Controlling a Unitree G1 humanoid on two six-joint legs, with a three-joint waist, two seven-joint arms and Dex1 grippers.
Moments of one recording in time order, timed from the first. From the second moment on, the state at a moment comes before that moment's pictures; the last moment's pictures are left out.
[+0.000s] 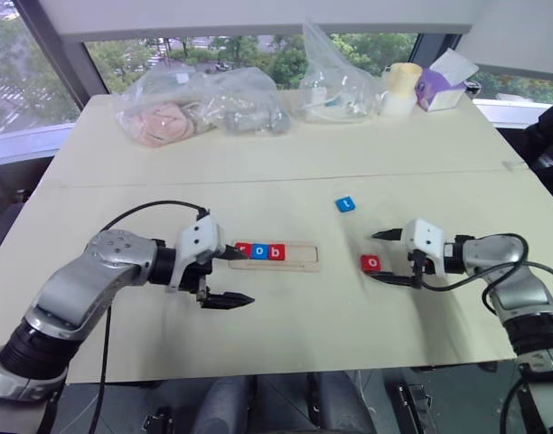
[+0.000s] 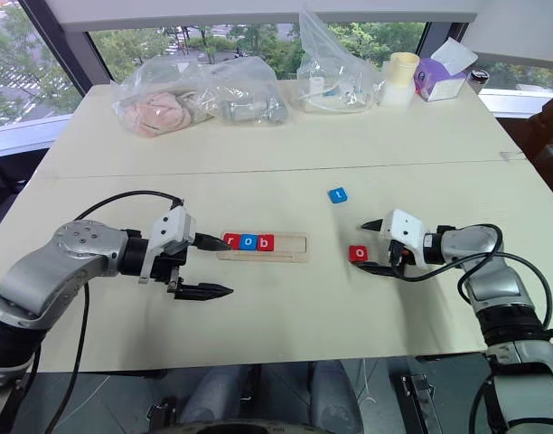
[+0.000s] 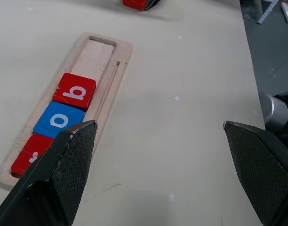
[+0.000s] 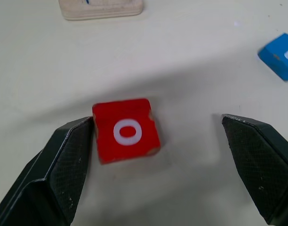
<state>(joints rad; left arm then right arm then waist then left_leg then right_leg) -0.37 0.84 -0.17 -0.40 -0.49 0.69 -1.10 -0.41 -0.79 0.06 0.38 0.13 -0.10 1.23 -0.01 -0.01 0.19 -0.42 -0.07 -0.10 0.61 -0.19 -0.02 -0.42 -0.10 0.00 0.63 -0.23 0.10</state>
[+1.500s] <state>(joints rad) -0.35 0.90 -0.05 -0.33 -0.50 0.71 -1.06 -0.61 -0.58 0.33 -0.03 0.10 0.54 1.01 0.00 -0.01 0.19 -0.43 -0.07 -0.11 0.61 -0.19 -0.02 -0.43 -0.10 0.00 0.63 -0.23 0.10</state>
